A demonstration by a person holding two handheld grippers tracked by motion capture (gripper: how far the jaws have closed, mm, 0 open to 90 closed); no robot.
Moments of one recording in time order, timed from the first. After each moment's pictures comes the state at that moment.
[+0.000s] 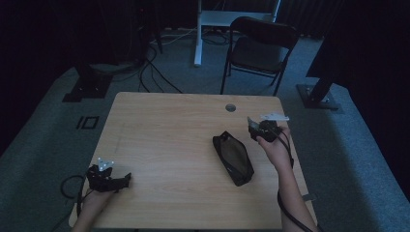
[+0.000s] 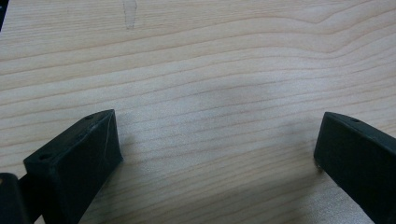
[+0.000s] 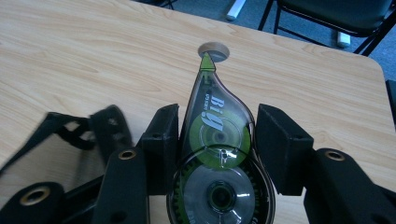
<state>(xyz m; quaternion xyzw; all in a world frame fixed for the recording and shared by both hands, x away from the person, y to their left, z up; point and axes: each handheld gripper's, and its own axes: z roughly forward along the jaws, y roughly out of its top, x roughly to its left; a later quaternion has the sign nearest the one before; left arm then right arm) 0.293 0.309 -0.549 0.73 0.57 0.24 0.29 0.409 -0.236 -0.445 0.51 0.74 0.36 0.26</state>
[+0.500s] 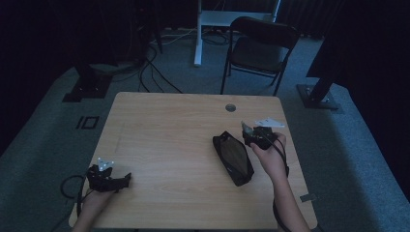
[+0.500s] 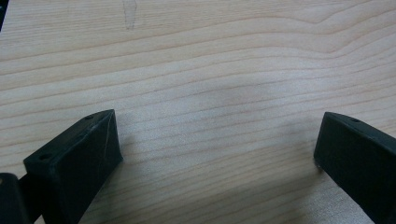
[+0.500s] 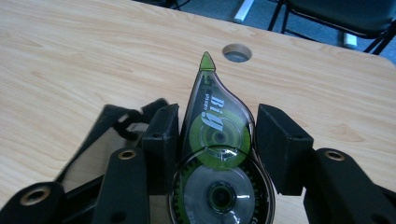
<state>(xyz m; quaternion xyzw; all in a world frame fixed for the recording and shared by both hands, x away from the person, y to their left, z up) 0.293 0.309 -0.549 0.73 0.57 0.24 0.29 0.377 -0.209 -0.435 0.51 0.73 0.38 0.26</state>
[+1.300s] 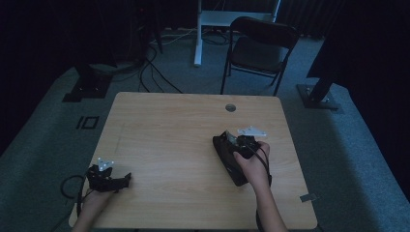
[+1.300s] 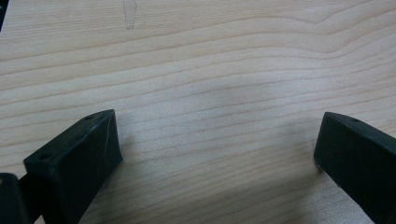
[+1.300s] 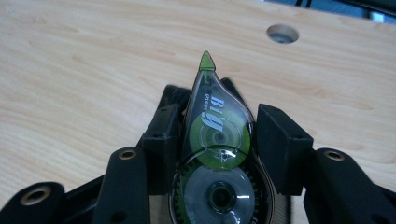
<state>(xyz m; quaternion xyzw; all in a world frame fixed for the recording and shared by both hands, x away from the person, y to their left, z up) 0.293 0.309 -0.549 0.73 0.57 0.24 0.29 0.358 -0.158 -0.453 0.51 0.74 0.37 0.23</state>
